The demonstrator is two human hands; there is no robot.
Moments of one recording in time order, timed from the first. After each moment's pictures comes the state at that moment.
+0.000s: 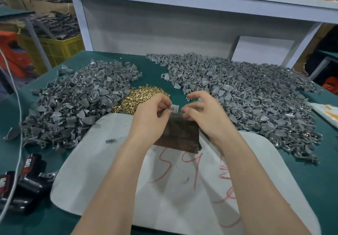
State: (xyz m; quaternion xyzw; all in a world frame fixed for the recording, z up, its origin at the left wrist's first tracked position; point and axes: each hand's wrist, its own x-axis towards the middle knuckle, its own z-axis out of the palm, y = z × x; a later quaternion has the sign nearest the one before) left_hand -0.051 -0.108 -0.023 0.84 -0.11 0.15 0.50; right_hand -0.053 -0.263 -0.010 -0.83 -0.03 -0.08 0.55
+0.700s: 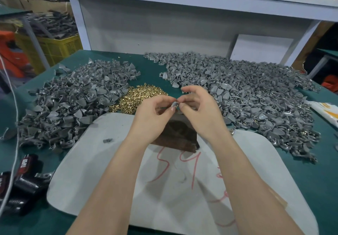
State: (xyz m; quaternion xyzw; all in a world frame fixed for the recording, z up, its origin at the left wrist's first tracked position) left_hand -0.056 -0.116 -0.015 0.77 -0.14 0.07 0.62; right_hand -0.060 -0.250 -0.006 -0.81 -0.08 -0.14 0.57
